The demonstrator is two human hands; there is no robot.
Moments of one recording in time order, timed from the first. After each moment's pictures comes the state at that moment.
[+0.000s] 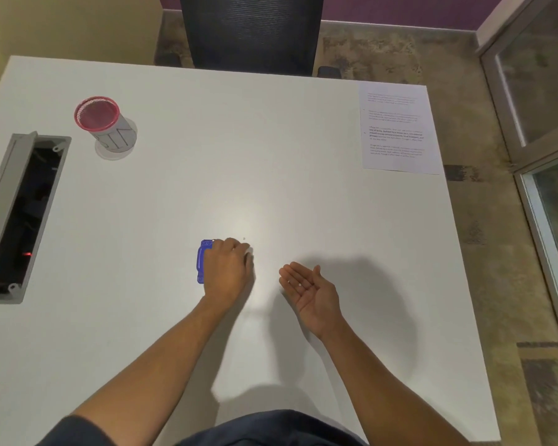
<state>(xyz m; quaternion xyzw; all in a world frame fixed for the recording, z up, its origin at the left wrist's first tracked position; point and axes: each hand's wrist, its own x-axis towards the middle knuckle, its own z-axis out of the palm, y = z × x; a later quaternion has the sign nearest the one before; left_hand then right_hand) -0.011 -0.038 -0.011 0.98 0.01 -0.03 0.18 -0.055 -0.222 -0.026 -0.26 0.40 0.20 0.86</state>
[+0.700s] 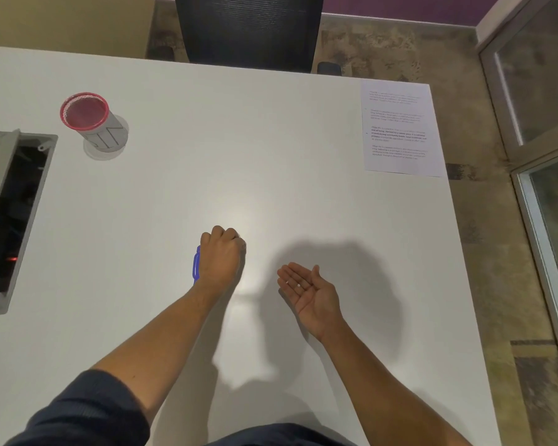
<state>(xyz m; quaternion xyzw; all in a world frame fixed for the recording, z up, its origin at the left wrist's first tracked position) 0.032 -0.020 -0.044 0.99 -0.06 -0.09 0.07 -0.039 -0.219 -0.026 -0.29 0.40 0.21 0.84</state>
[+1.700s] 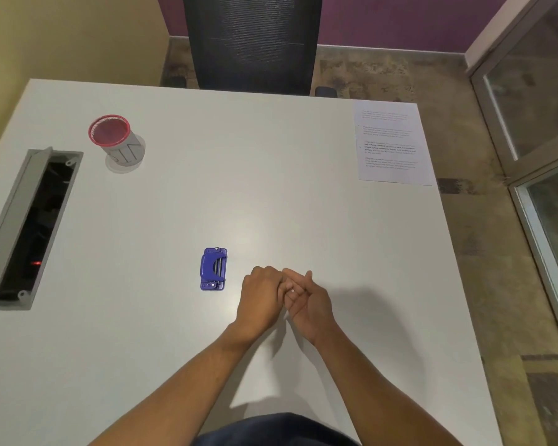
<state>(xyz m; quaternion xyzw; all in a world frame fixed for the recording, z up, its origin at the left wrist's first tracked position) -0.048 -0.086 0.006 0.94 -0.04 -0.13 0.32 -0.058 -0.208 -0.009 -0.29 0.39 0.18 0.85</state>
